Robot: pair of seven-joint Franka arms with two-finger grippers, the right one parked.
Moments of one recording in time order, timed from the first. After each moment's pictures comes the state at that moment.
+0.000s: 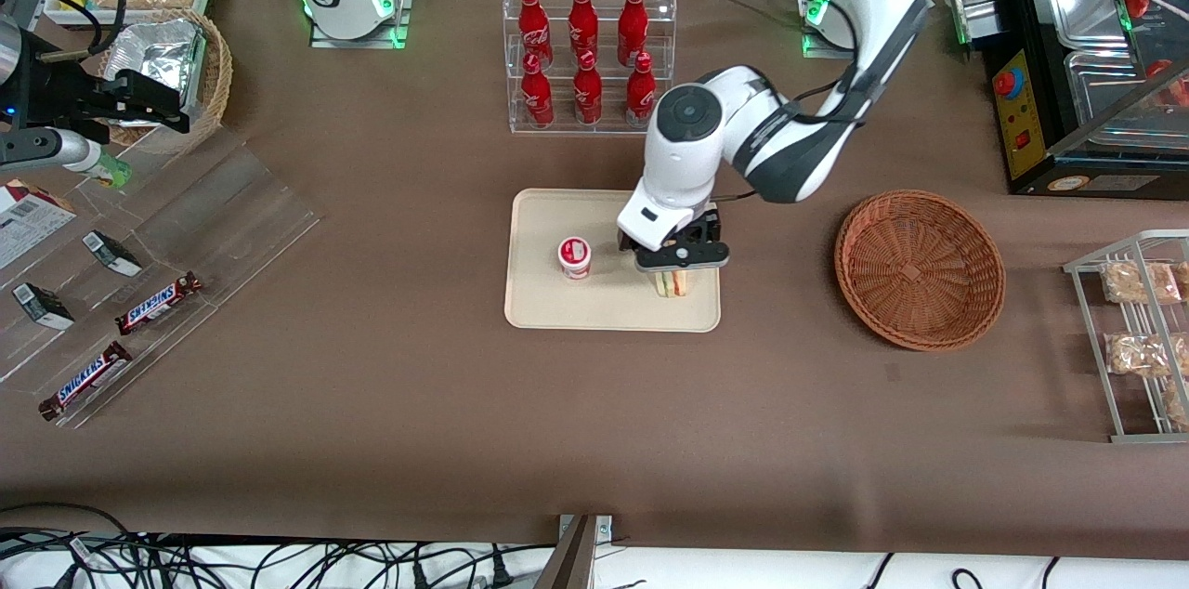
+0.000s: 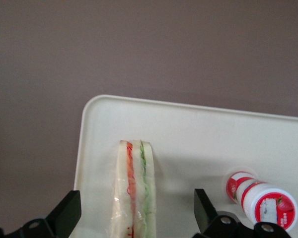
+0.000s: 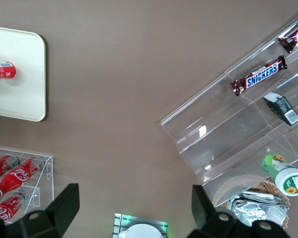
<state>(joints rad) -0.23 0.53 -0.45 -1.65 0.40 2.20 -1.00</state>
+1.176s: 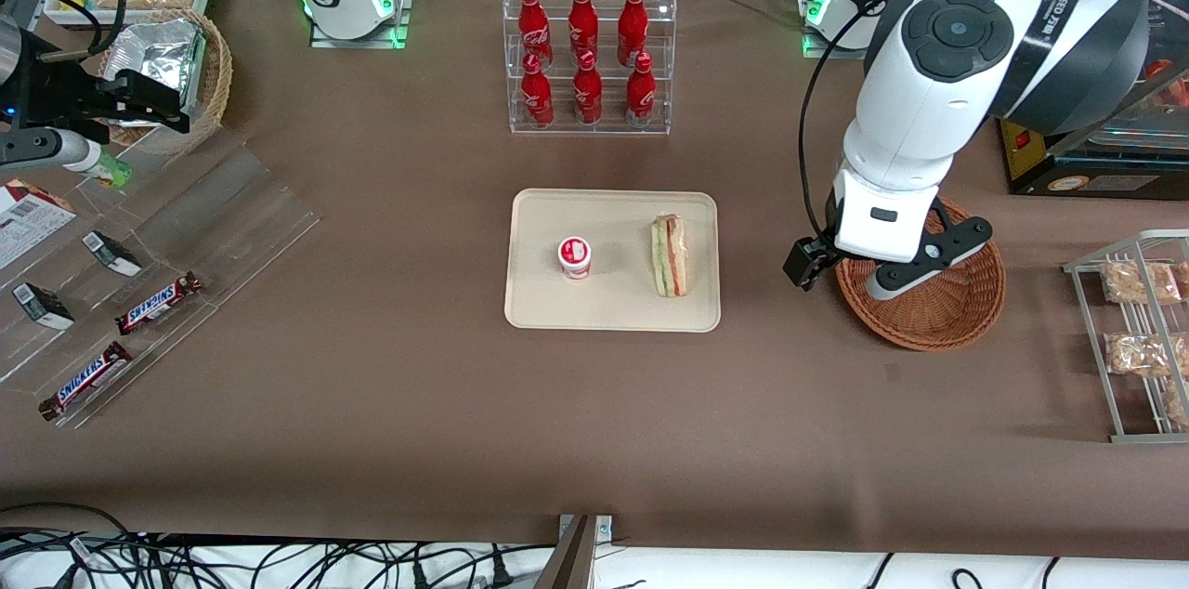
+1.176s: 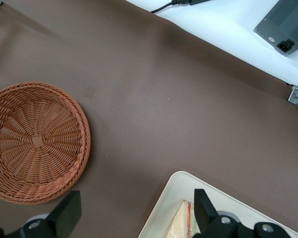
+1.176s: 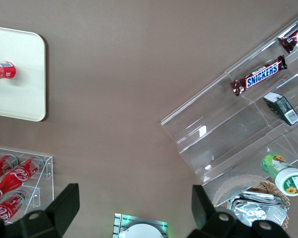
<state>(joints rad) -0.01 0.37 -0.45 -1.40 0.31 1.83 -1.01</state>
